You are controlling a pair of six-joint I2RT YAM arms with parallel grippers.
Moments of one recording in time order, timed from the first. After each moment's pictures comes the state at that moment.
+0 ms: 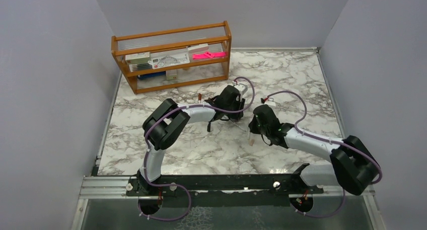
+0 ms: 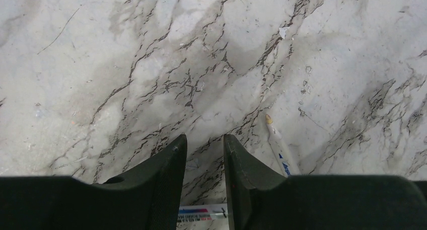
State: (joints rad) left arm -0.80 2.02 1.24 0.06 0.10 -0.35; right arm 0.67 1.34 0.55 -0.01 0.29 0.68
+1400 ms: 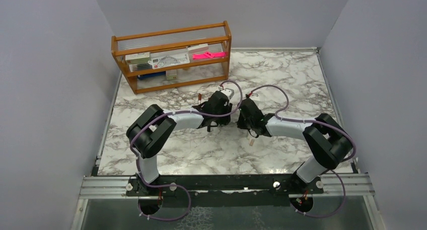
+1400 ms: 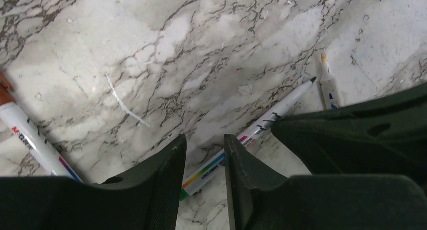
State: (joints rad) left arm -0.78 1.85 1.02 0.05 0.01 -0.36; right arm 0.72 1.58 0.72 0.00 0.27 0.71
